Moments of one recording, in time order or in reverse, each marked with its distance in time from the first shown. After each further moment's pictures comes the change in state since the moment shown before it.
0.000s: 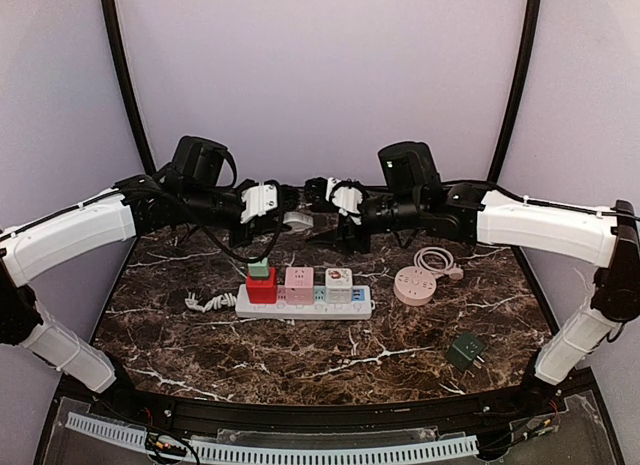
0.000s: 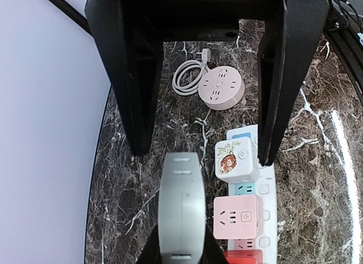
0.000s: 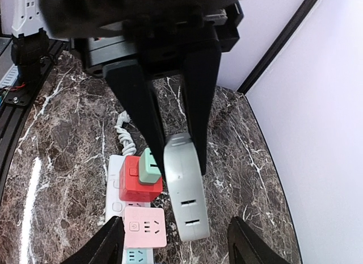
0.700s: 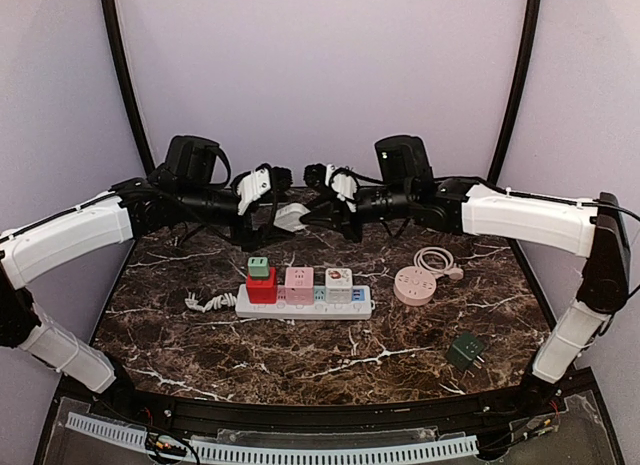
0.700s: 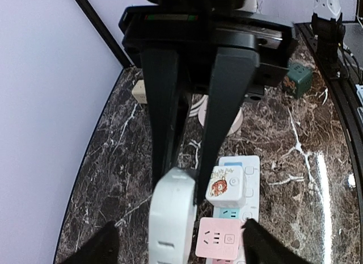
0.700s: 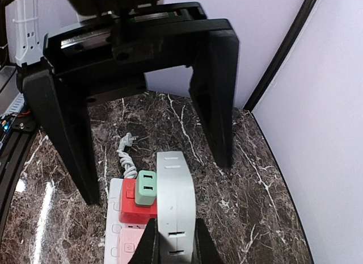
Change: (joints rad) left arm 0.031 -0.014 -0.027 0.076 0.071 -0.218; right arm -0.055 0.101 0.066 0.078 -0.123 0.041
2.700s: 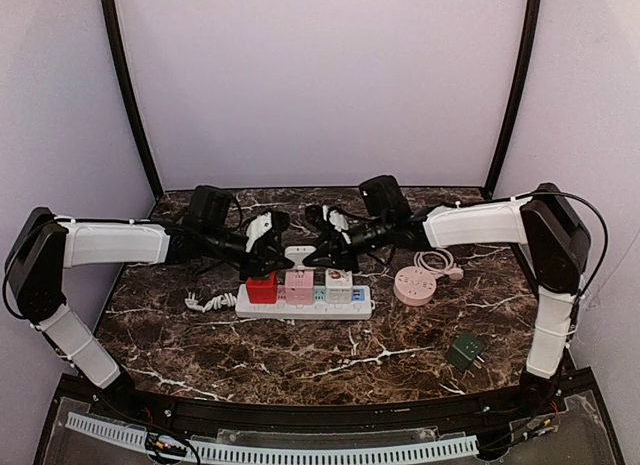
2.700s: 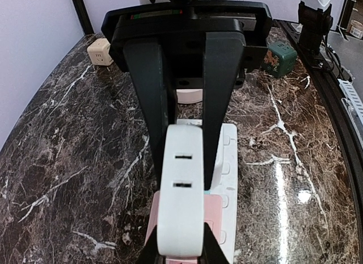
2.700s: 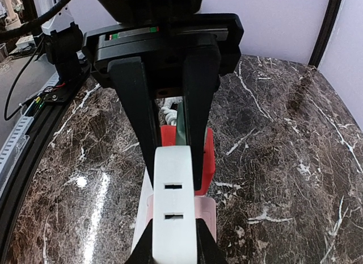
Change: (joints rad) left arm 0.116 0.191 -0.275 0.343 0.251 -0.098; right arm -0.096 0.252 -0.067 0.126 -0.319 0.109
